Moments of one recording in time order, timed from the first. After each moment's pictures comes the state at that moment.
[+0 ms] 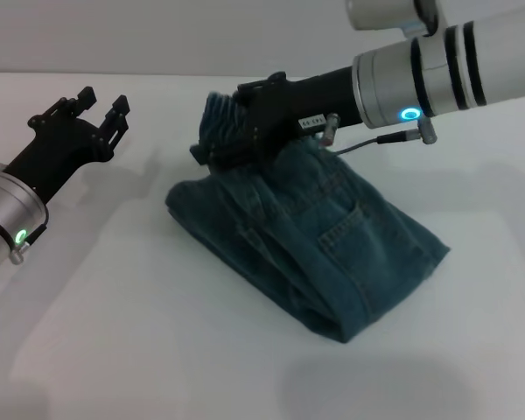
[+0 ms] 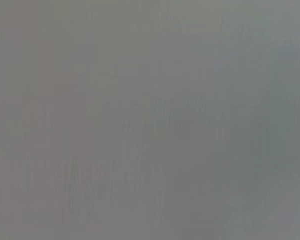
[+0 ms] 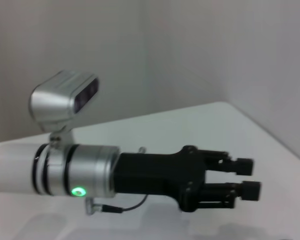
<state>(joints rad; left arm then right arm) -0.61 -2.05 -0.54 0.04 2.28 1.15 -0.52 0.87 2.08 -1.29 -0.78 -1.84 -1.18 1.77</state>
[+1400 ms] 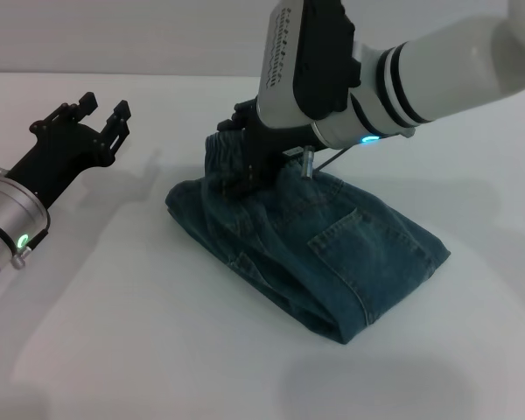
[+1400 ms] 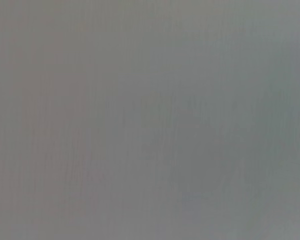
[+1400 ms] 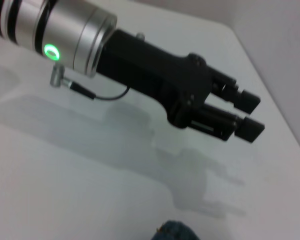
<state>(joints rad) -0.60 -2.06 -0.54 0.04 2.28 1.15 -0.51 0.87 2.09 -1.62 -0.94 -2.13 -0.94 1.85</state>
